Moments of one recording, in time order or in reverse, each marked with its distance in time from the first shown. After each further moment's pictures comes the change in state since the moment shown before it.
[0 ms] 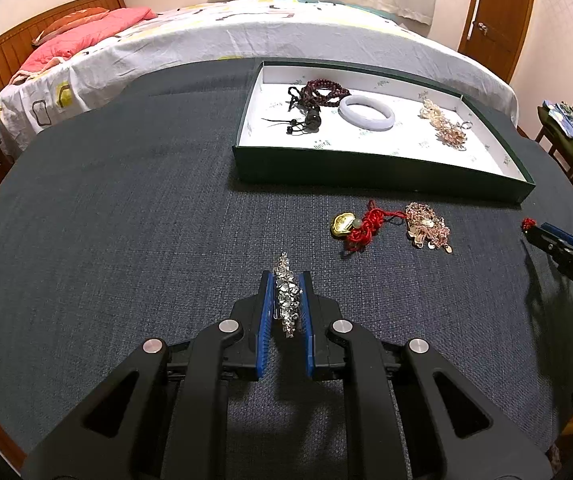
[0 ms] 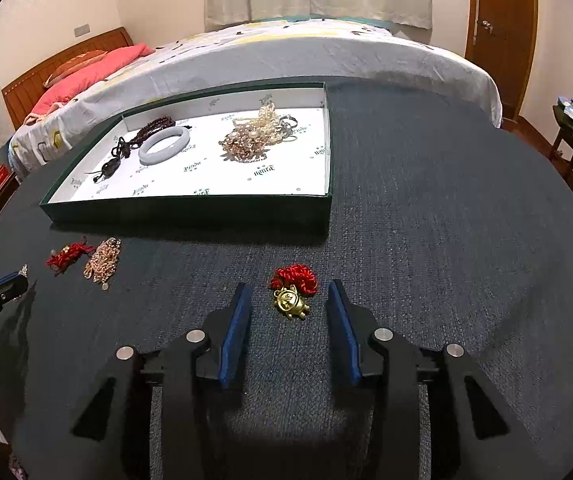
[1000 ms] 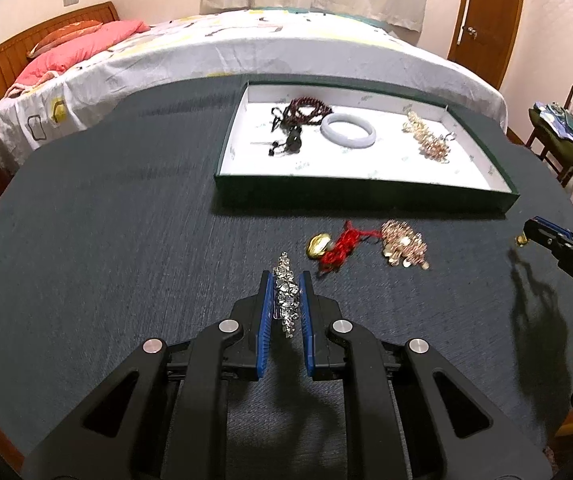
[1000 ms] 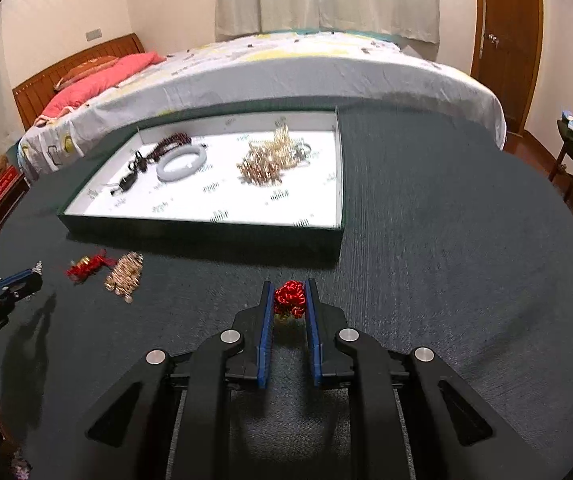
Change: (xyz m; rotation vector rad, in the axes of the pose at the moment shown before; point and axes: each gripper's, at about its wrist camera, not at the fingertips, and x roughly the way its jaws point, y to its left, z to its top) left arm -0.014 -0.013 0.011 0.025 -0.049 -0.022; right arm -0.028 0.009 0.011 -0.026 -0.069 0.021
